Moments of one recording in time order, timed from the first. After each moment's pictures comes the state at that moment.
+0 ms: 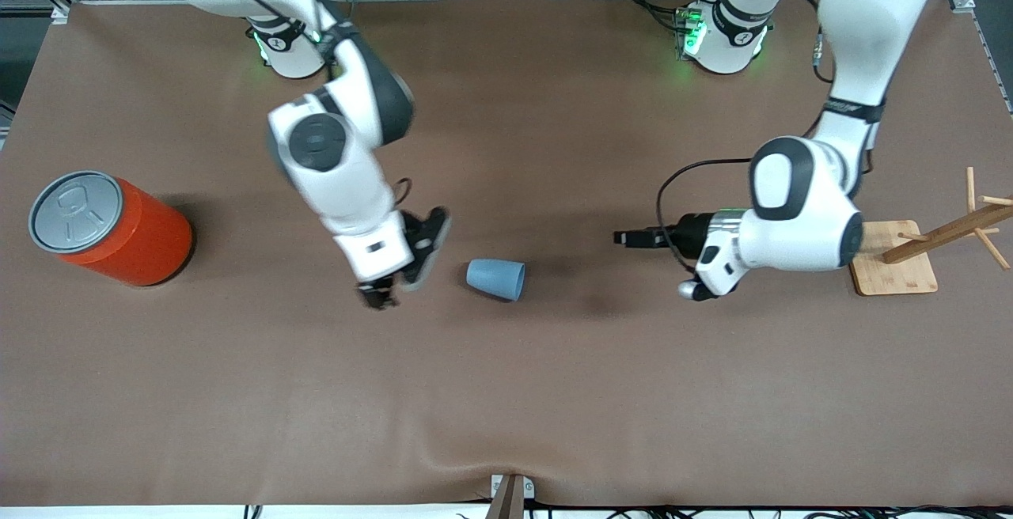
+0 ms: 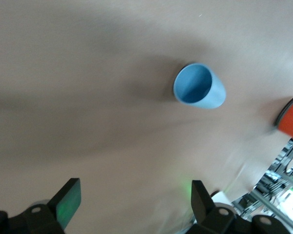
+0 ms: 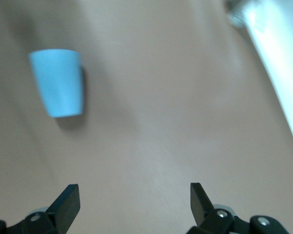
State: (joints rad) left arm -0.11 0.48 -0.21 -1.78 -0.74 2.03 -0.08; right arm 0.35 0.45 0.13 -1.54 -0.11 2.19 -0.61
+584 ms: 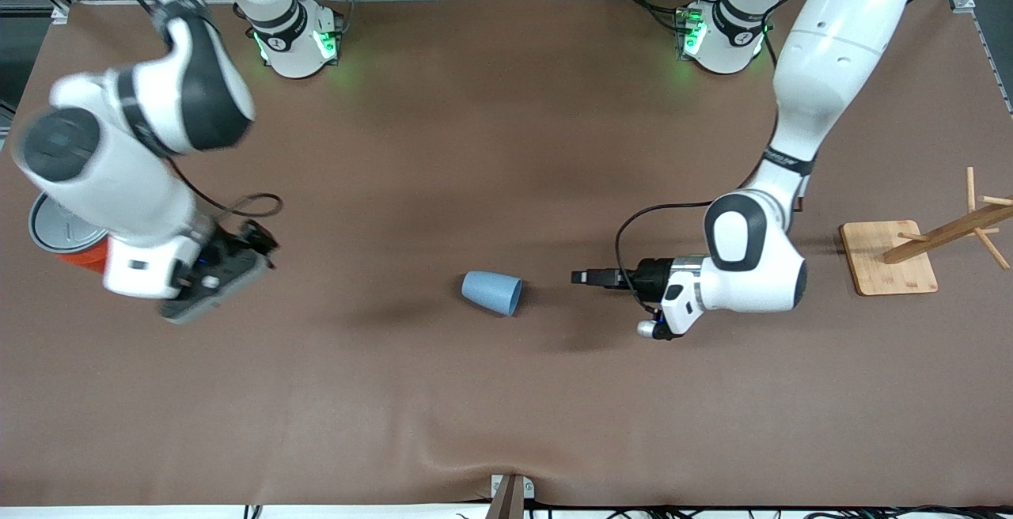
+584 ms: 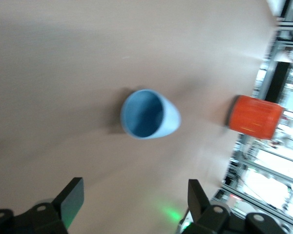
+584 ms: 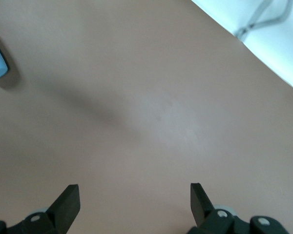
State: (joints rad) left arm -0.17 0.75 -0.21 -1.54 -1.06 2.09 0.32; right arm 0.07 0.26 0.13 -1.54 -0.11 1.87 -0.39
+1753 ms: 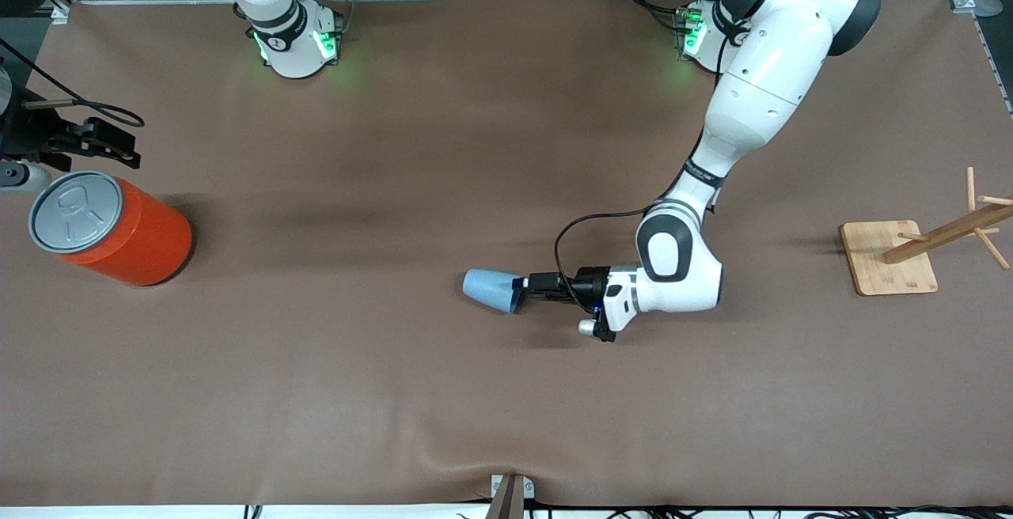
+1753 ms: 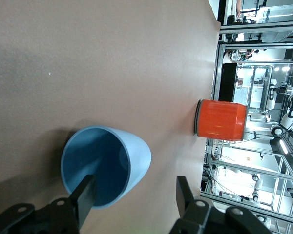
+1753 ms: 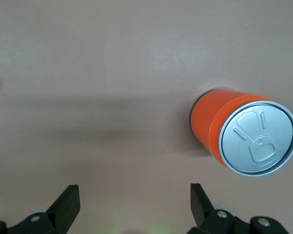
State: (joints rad) left arm -0.30 0.94 -0.21 -1.41 -1.33 2.20 0.58; right arm -0.03 0.00 0.00 -1.62 -0.02 1.52 -0.06
